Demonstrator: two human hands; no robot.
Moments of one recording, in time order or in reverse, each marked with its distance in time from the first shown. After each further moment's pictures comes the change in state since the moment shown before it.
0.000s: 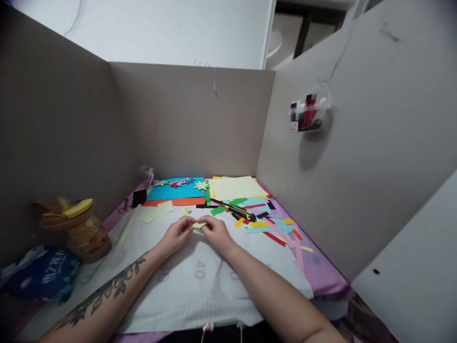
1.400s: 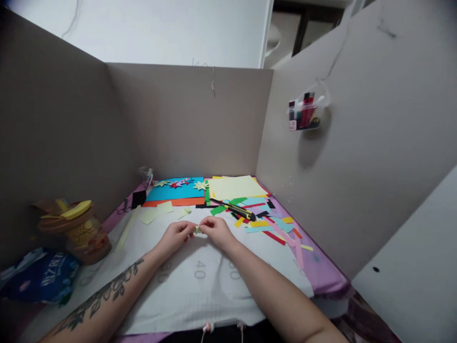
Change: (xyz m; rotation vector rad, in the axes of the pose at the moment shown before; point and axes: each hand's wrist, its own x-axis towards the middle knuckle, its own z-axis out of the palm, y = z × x) left_hand -0.002 0.017 0.000 -0.186 -0.020 -0.309; right_hand 0.004 -0.006 -0.007 0.162 -0.066 0.205
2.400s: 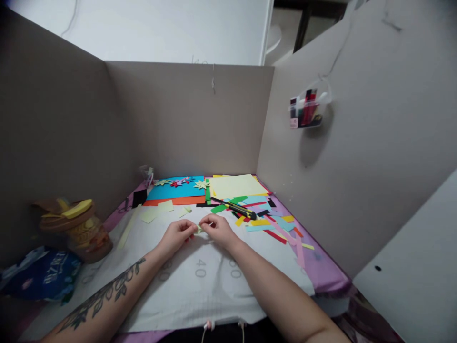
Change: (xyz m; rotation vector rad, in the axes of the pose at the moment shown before) left_hand -0.002 0.001 0.006 -0.087 0.032 -0.078; right_hand -0.002 -0.003 -0.004 -0.121 -0.025 -0.111
